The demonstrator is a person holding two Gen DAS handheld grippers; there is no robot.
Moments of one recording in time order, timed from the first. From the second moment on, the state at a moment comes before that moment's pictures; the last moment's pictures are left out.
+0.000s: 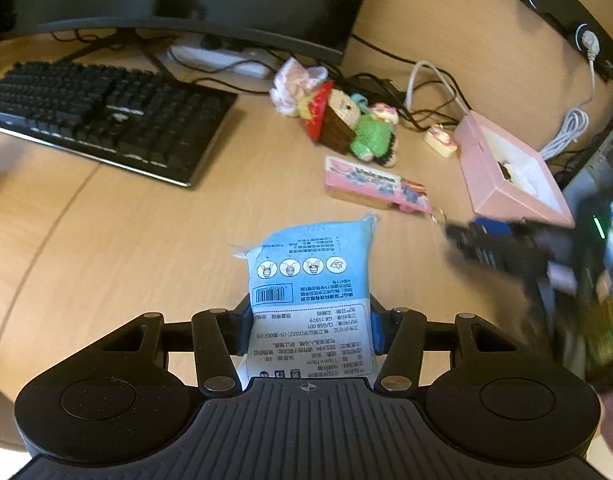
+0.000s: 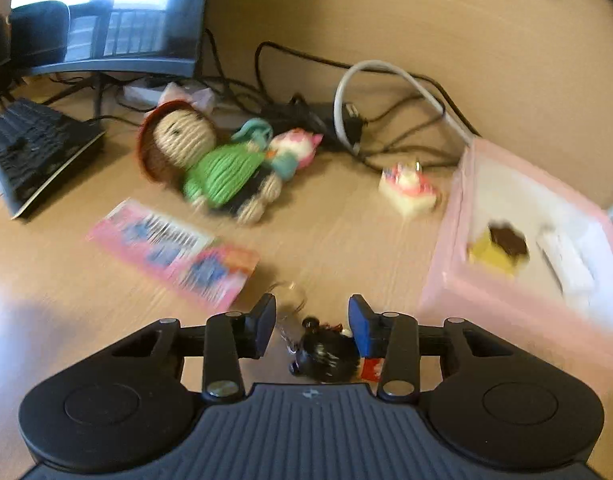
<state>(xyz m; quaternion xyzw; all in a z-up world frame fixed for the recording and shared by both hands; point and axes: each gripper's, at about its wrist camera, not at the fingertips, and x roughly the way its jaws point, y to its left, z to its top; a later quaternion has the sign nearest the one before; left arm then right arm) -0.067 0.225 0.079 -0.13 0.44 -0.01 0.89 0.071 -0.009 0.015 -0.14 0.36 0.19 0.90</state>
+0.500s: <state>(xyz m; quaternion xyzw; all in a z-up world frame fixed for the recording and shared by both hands) -0.040 0.141 0.056 -0.13 0.46 -0.13 0.87 -0.031 -0.126 0.038 -0.13 0.35 0.07 0.92</state>
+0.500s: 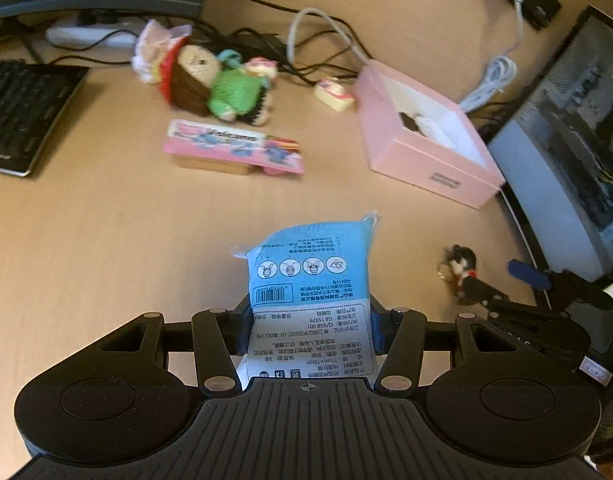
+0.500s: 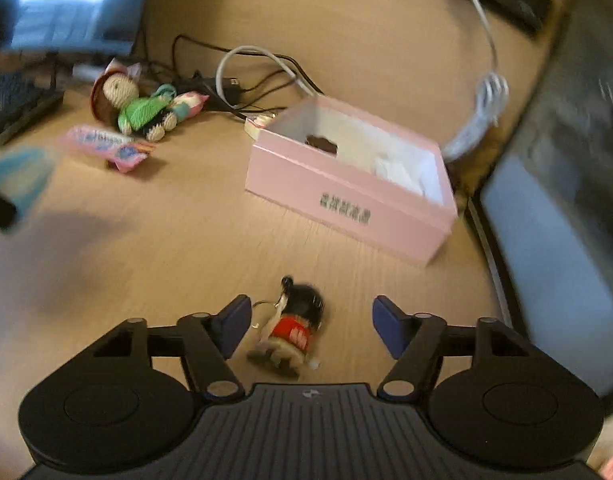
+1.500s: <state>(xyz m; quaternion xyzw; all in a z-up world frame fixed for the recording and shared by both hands) -0.038 0.118 0.052 -0.07 0.47 -0.12 0.87 -0.026 -0.145 0.035 -0.15 0.38 0.05 0.91</state>
